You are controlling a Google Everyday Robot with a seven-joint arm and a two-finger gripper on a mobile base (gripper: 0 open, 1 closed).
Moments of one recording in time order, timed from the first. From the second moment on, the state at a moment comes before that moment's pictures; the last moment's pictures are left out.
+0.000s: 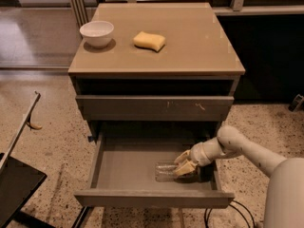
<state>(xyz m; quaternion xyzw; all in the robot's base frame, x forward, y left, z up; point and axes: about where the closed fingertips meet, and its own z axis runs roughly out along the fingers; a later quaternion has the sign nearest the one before) 0.580 -0.127 0.396 -0.54 0.73 0.35 0.25</state>
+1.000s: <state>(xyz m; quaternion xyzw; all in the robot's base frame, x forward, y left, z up) 0.580 -0.129 0.386 -0.53 0.73 0.35 0.25</state>
